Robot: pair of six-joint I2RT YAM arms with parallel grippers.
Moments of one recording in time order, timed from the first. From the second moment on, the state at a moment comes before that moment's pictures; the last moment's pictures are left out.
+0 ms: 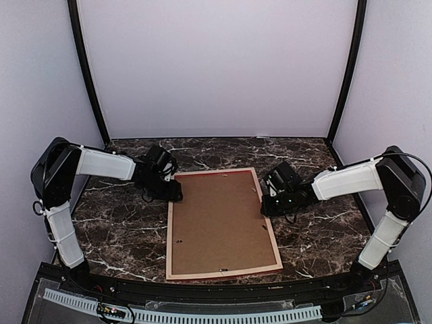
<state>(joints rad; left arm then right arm) -0.54 1.88 1.13 -0.34 0.09 -0.33 0.72 1.68 0.86 -0.22 0.03 0.53</state>
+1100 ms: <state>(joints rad) -0.53 1.85 1.13 -0.39 0.06 -0.37 0.72 1.69 0.86 -0.20 0.02 0.53</state>
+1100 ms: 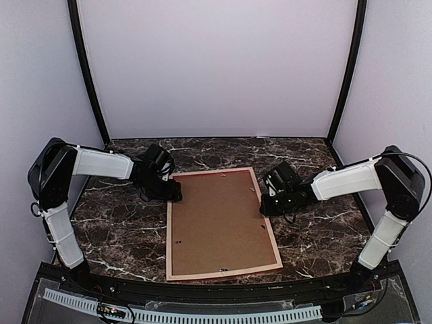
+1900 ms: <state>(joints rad) -0.47 1.90 1.18 -0.36 0.10 -0.39 0.72 1.70 0.86 -0.17 0.02 0.53</state>
